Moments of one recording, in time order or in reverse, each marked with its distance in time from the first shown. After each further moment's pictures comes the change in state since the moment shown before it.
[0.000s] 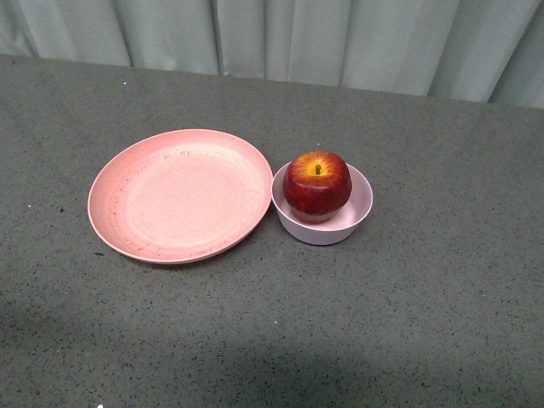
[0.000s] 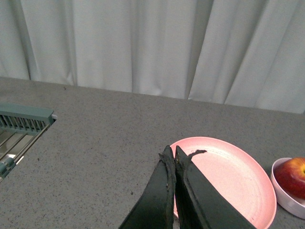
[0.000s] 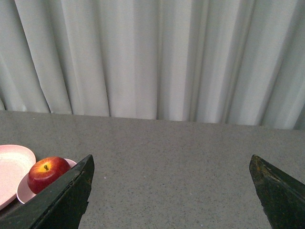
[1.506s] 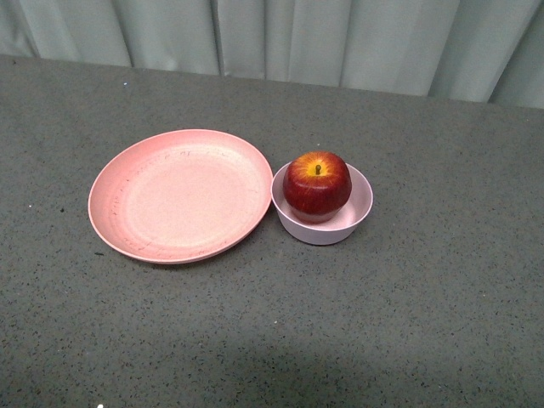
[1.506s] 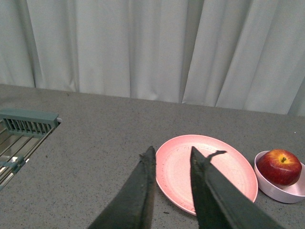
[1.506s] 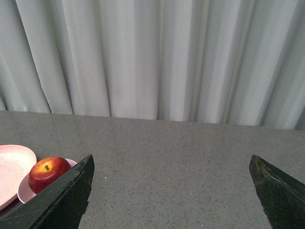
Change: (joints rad) left arm 0.000 -0.819 -0.008 -0.783 0.004 0.000; right arm 0.000 0.000 0.000 0.000 0.000 0.000
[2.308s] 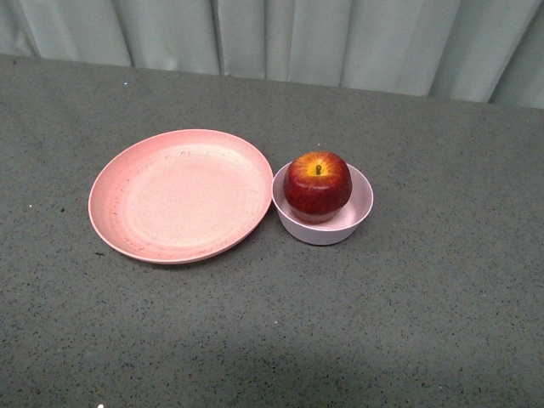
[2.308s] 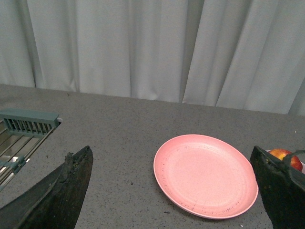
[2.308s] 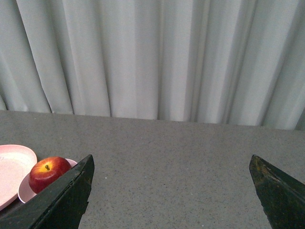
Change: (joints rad) left arm 0.000 0.000 0.000 0.000 0.000 0.002; right arm 0.000 0.000 0.000 0.000 0.000 0.000
